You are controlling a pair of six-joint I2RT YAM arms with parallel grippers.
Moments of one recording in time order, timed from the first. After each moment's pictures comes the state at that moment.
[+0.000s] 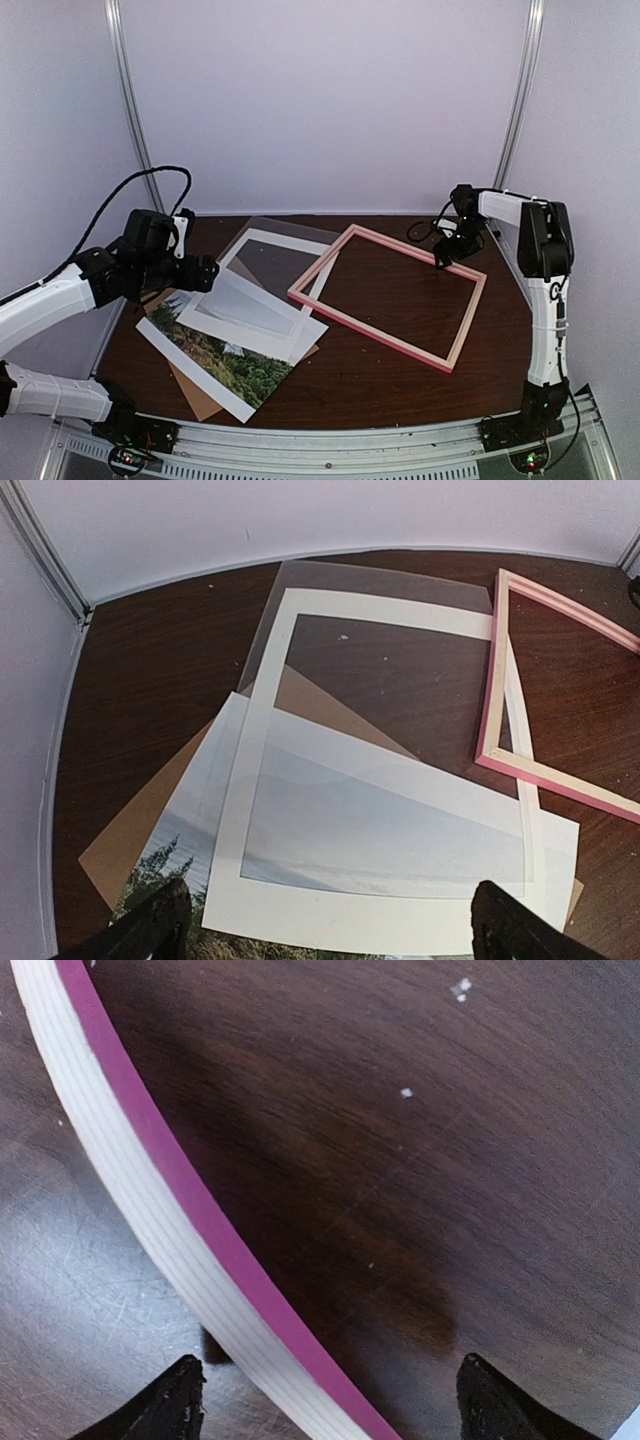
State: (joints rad) left arm -0.57 1.06 0.84 -0.45 -0.27 -0.26; right arm 0.08 2.31 1.92 -0.93 -0.07 -0.35
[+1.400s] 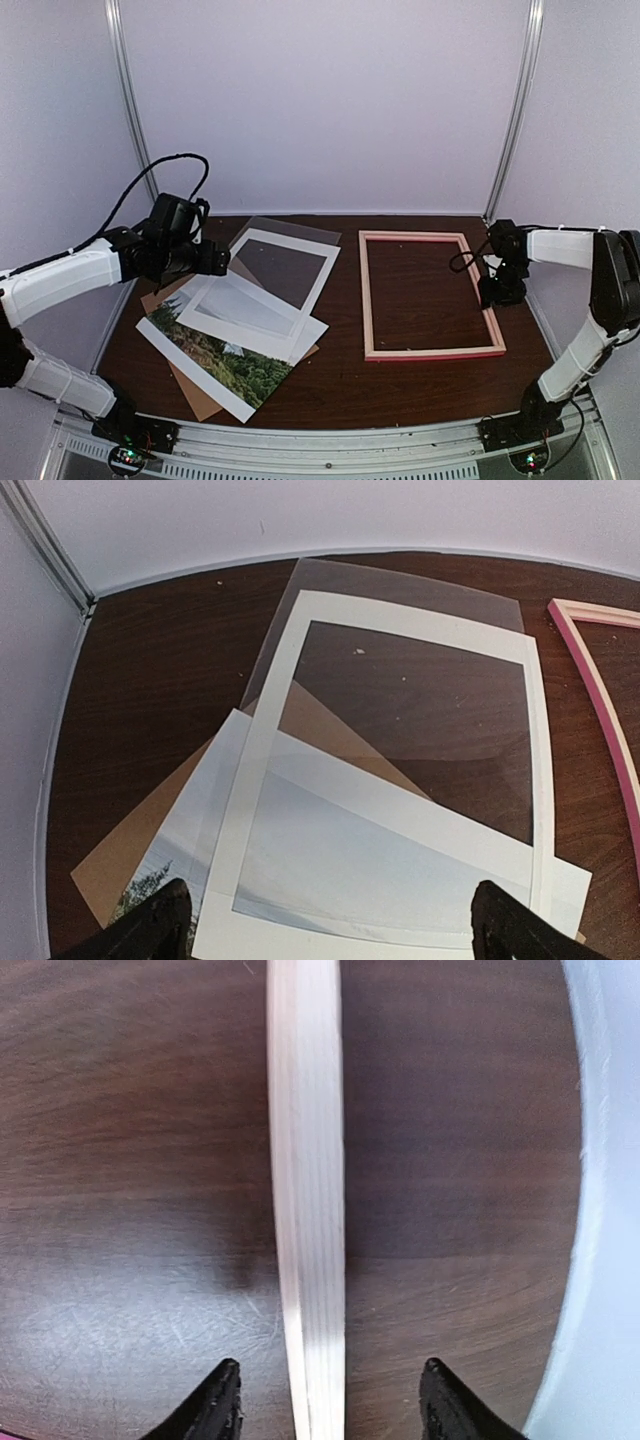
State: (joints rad) left arm -0.56 1.27 0.97 -0.42 -0.32 -0.31; right arm 0.05 1.60 0.98 -0.73 0.15 0.11
